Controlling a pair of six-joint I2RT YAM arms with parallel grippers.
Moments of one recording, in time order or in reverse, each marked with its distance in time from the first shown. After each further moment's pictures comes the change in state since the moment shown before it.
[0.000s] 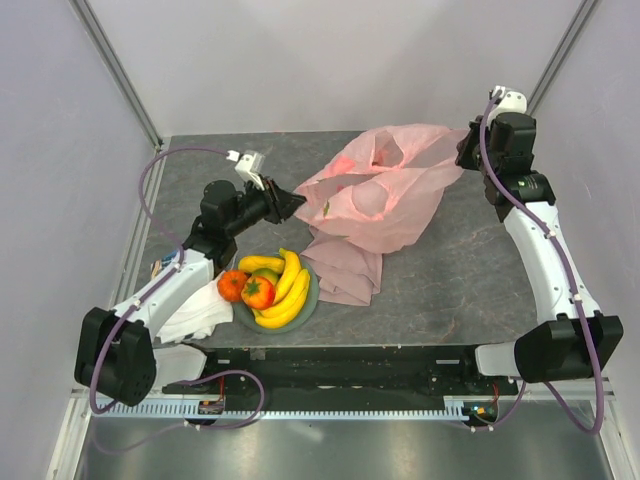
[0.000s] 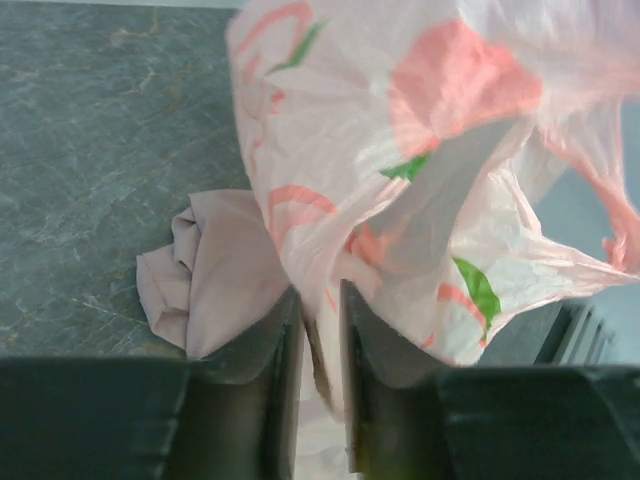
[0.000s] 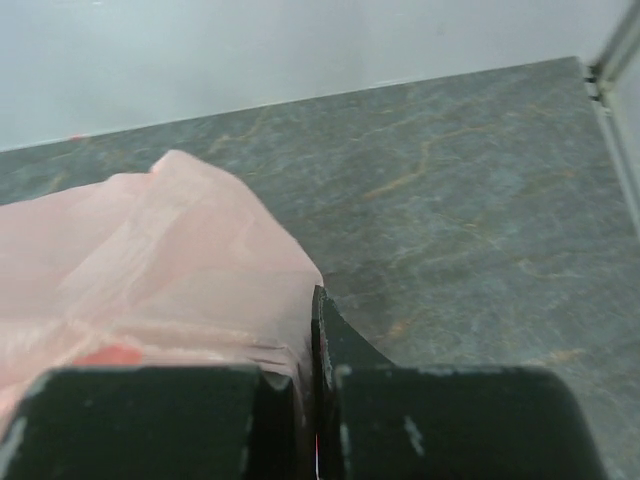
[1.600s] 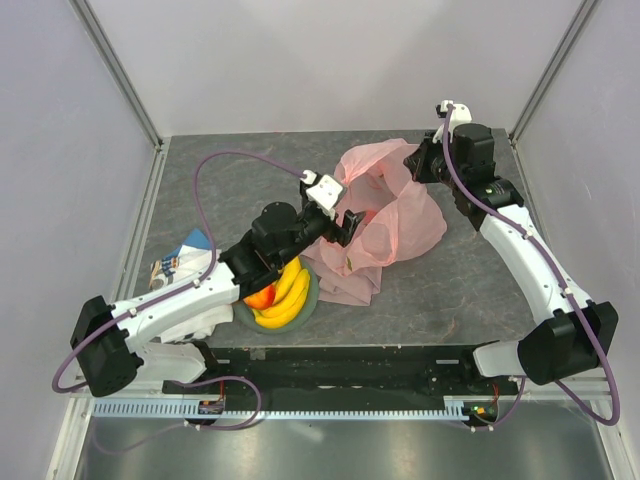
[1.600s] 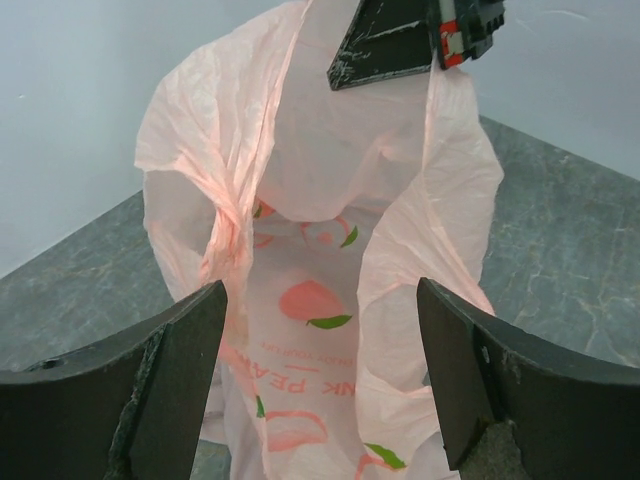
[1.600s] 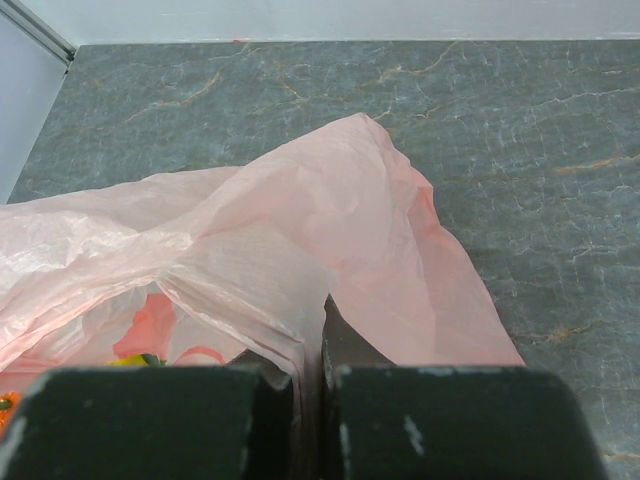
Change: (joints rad) left arm -0.559 0.012 0.180 -0.061 -0.551 0.546; right arm 0.198 0.014 -0.073 0.068 -0.181 0.055
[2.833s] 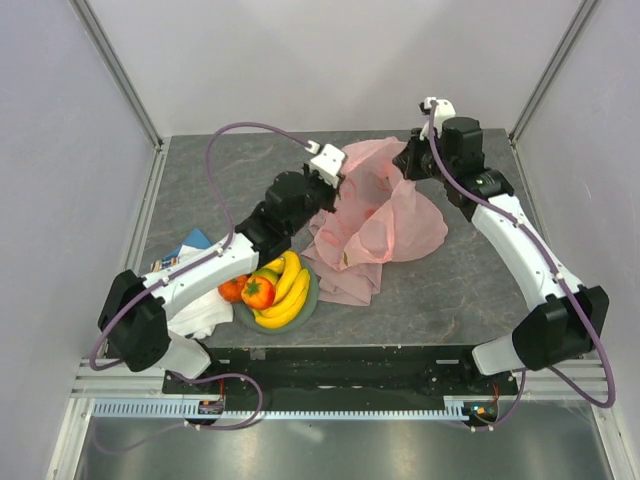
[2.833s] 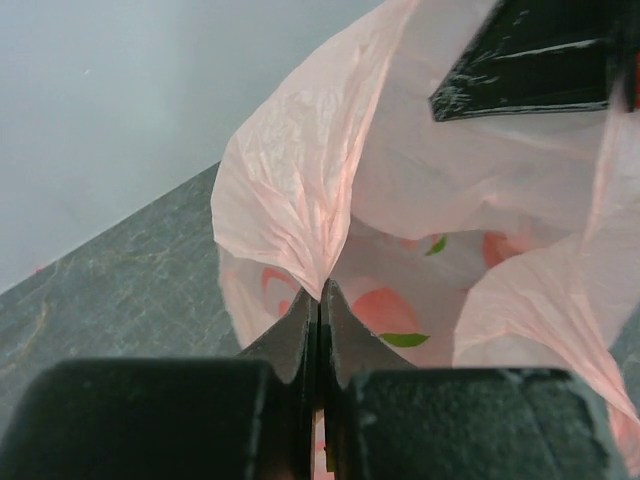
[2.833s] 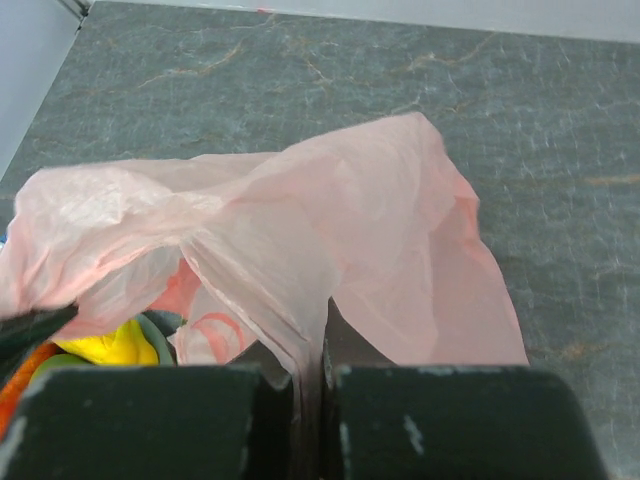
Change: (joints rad) left arm 0.090 0.204 0.135 0.016 -0.043 0.035; right arm 0.017 0.042 0.027 -0.023 -0.059 -0.050
